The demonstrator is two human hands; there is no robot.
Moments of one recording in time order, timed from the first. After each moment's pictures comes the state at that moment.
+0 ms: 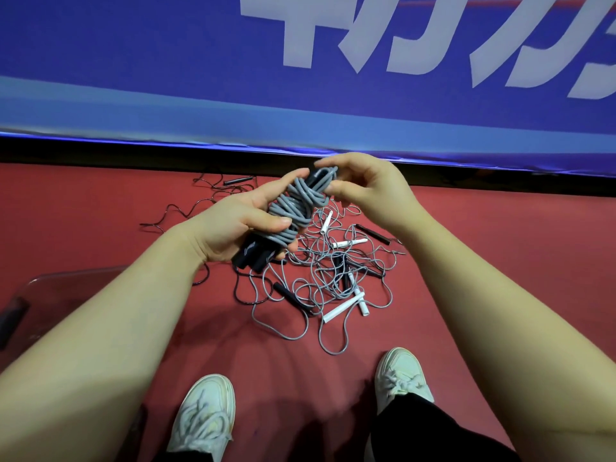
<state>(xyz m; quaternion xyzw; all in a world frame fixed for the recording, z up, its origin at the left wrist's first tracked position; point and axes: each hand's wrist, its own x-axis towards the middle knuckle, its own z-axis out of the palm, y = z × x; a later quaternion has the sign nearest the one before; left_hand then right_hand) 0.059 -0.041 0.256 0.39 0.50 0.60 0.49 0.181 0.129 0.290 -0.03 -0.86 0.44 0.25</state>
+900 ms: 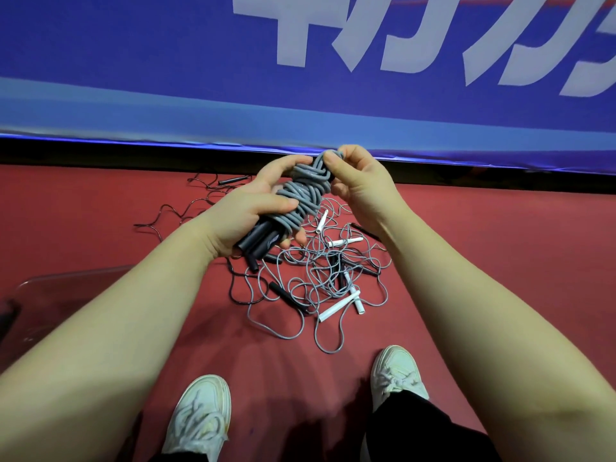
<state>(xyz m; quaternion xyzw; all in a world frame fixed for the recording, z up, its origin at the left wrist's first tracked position) 0.071 -0.025 0.264 0.42 0.51 0.62 0.42 0.160 0.134 0.279 -0.10 -0.66 0.70 0.27</state>
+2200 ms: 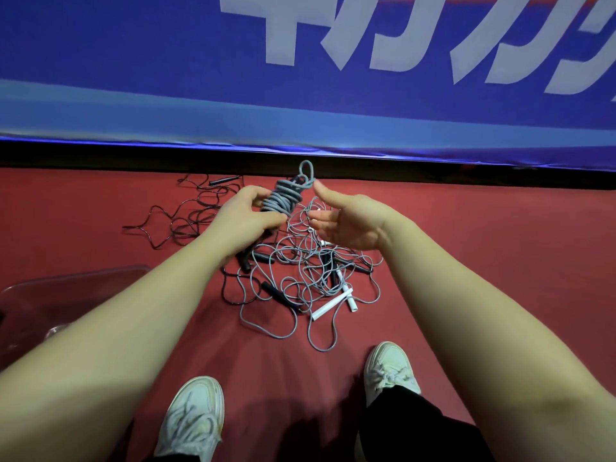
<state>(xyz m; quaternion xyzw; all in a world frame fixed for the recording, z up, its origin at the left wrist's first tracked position) 0.063 -0.006 0.229 0.31 0.76 0.54 0.19 0.171 0.146 0.255 -0.30 -0.60 0.74 0.01</state>
